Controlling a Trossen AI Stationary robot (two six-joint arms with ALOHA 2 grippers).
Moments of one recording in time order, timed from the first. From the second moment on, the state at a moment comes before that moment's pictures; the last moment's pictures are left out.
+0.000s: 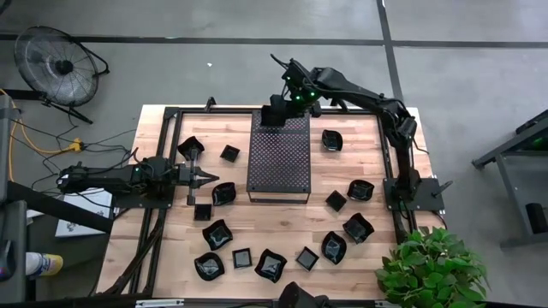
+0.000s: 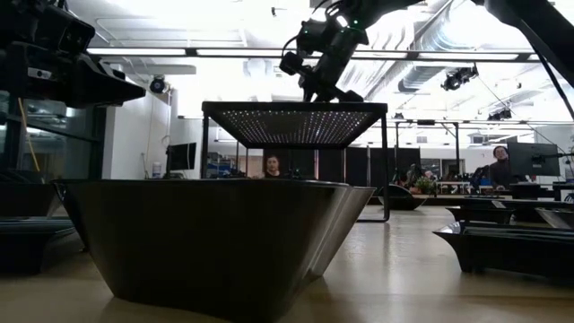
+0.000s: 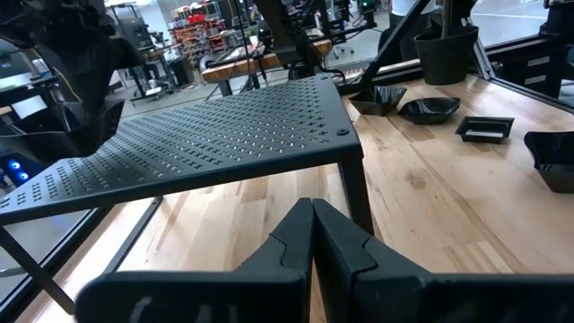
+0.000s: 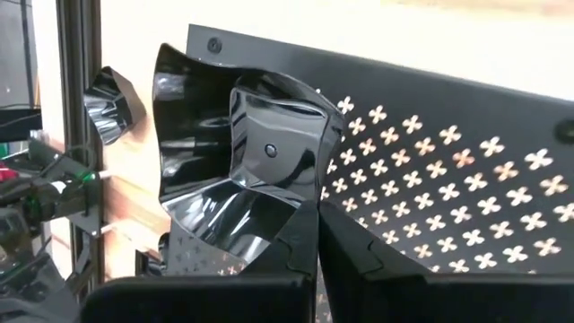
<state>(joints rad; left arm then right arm) 0.01 0.08 0.04 -0.05 -0.03 0.23 -0.57 2.04 2.00 -1.03 -0.27 0.89</state>
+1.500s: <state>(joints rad) 0.01 0.08 0.04 -0.05 -0.03 0.23 -0.56 2.05 2.00 -1.03 -0.25 0.85</state>
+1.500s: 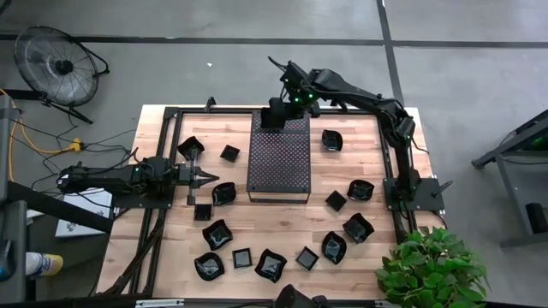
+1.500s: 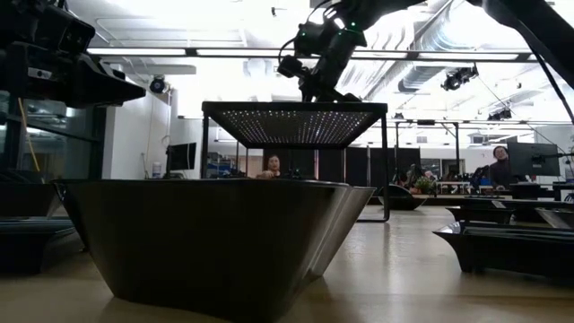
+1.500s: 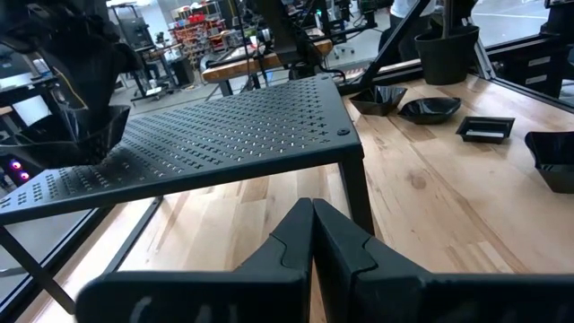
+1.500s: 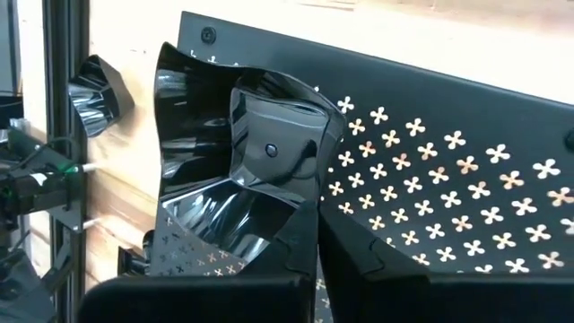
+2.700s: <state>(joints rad) 0.01 0.08 0.04 -0.05 -0.03 0.23 -0.58 1.99 2.00 -1.28 -0.35 0.67</state>
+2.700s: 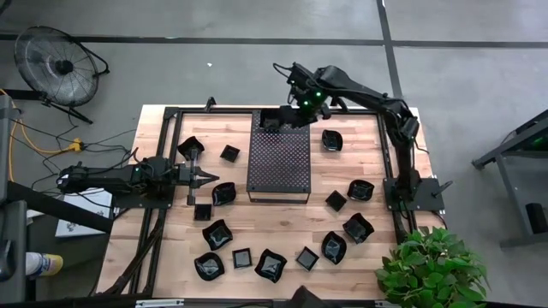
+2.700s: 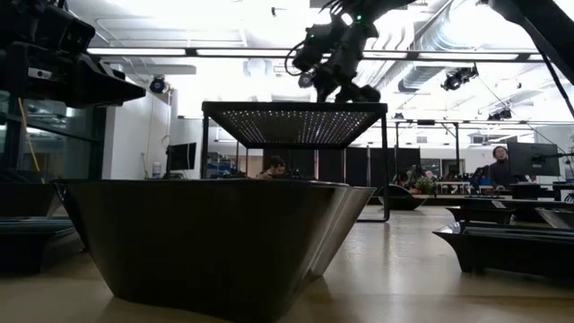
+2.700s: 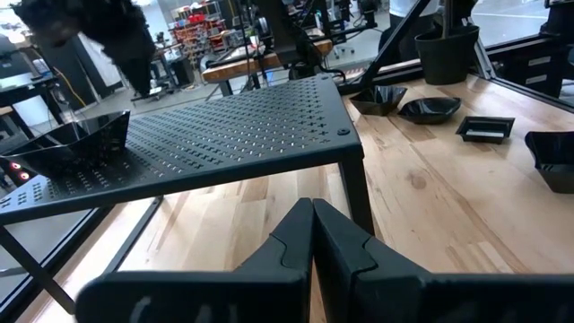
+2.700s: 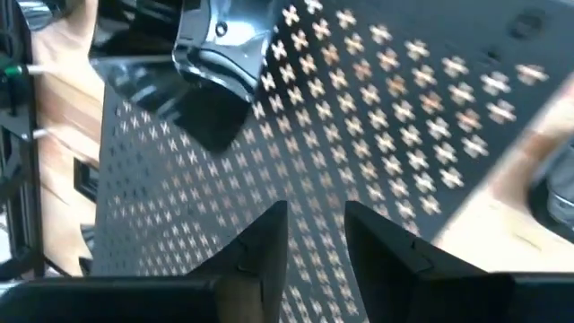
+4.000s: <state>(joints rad) 0.01 0.08 0.04 -0.05 -0.03 0.23 0.16 1.76 1.97 -1.56 0.23 0.92</state>
